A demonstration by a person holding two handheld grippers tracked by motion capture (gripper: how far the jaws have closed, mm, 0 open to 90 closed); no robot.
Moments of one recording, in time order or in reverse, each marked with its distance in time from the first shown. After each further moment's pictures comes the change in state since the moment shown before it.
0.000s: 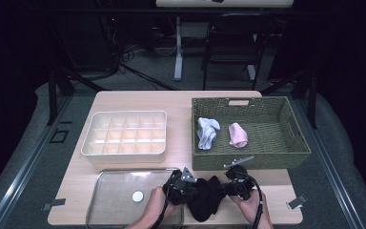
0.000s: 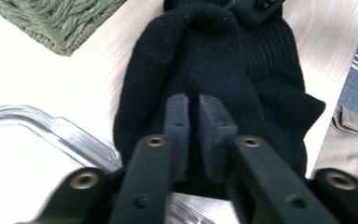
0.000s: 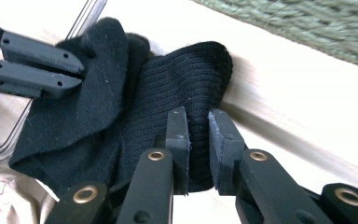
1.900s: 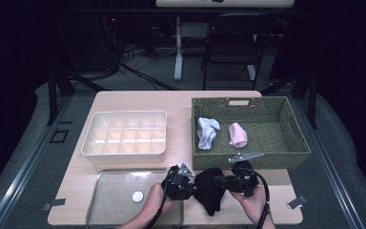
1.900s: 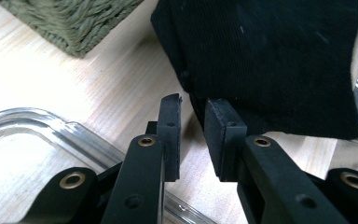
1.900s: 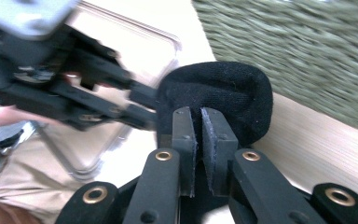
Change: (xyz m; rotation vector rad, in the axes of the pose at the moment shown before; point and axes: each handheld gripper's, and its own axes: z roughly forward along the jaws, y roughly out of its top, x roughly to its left) left arm 0.018 0.001 0.003 -0.008 -0.039 -0.054; right arm 0.019 0.010 -0.039 -0.183 0.140 -0.060
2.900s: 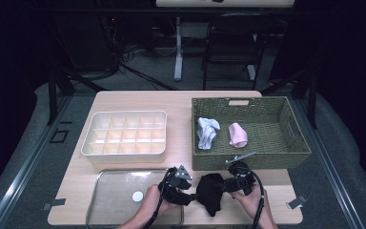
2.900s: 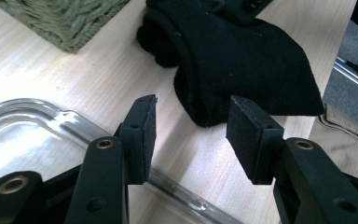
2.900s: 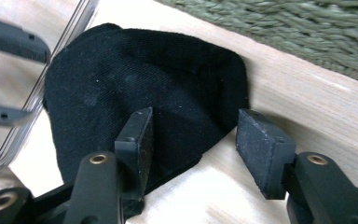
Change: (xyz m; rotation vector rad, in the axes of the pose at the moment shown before) left arm -0.010 -0.002 -0.010 0.018 -0.013 0.044; right arm -0.042 -0.012 0.039 0.201 -0.095 0.087
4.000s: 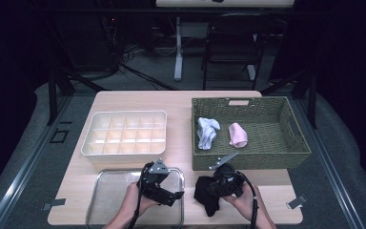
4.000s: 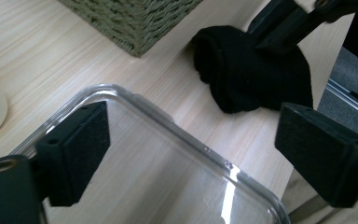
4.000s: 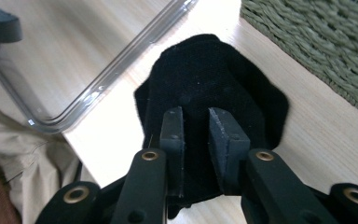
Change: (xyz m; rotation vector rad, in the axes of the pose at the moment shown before) left arm 0.019 -0.019 -0.053 -0.131 0.049 -0.039; right arm 0.053 0.013 -0.011 0.061 -0.002 -0.292
